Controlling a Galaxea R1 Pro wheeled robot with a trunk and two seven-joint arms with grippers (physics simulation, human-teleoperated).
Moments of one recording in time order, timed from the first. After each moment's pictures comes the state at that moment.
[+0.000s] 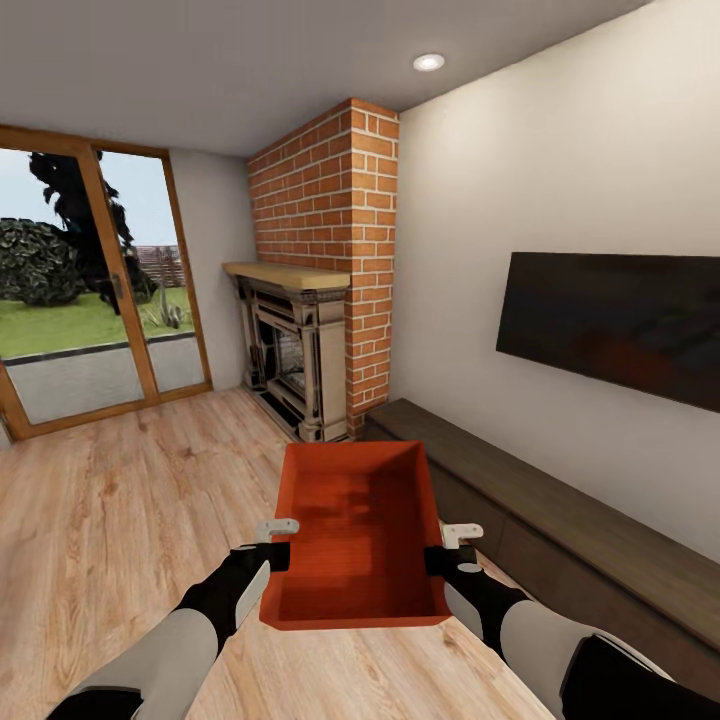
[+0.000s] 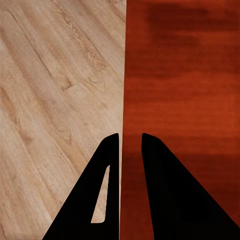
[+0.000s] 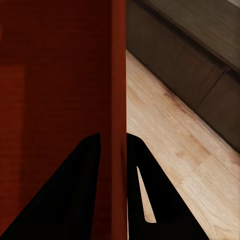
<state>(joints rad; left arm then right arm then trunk) -0.72 -0.10 0.00 -0.38 0.04 0.29 0.15 -0.81 0.07 0.86 -0.11 -0.79 -0.07 -0.20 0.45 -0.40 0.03</state>
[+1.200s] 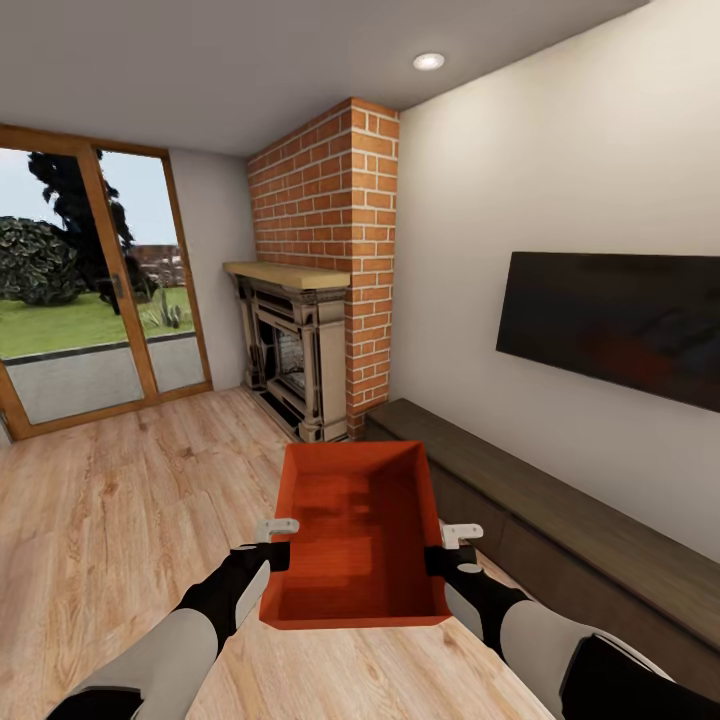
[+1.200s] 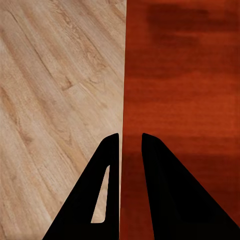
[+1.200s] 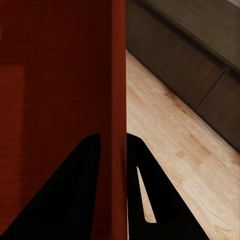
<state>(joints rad) -0.72 -0.10 0.00 -0.39 0.04 0.29 0.15 -0.81 0.08 0.86 -0.11 -0.79 -0.07 -0.20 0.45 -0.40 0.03</state>
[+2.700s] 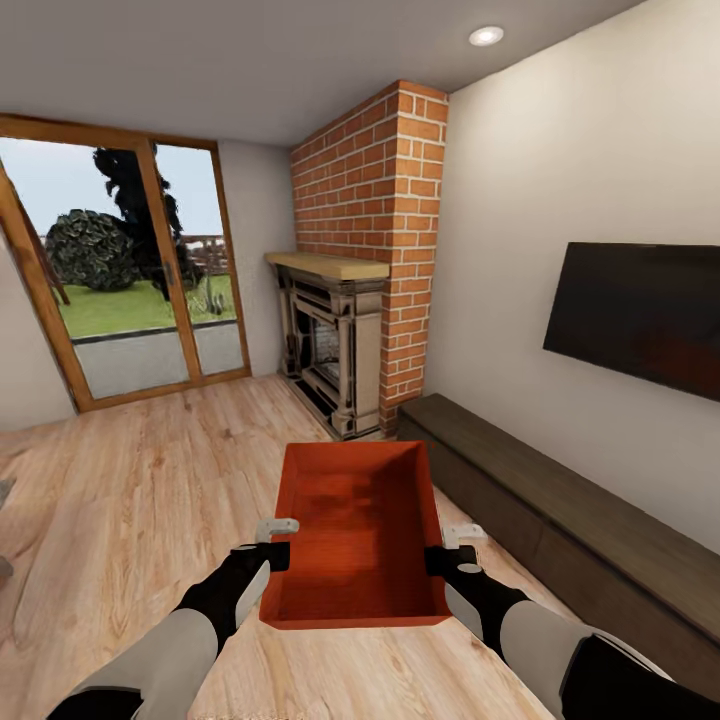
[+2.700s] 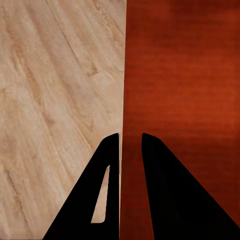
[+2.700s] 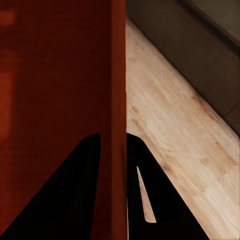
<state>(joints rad) -0.72 -0.10 0.00 -0.39 0.04 0.29 0.15 -0.81 0.08 0.86 -0.11 -0.79 -0.07 -0.20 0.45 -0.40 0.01</state>
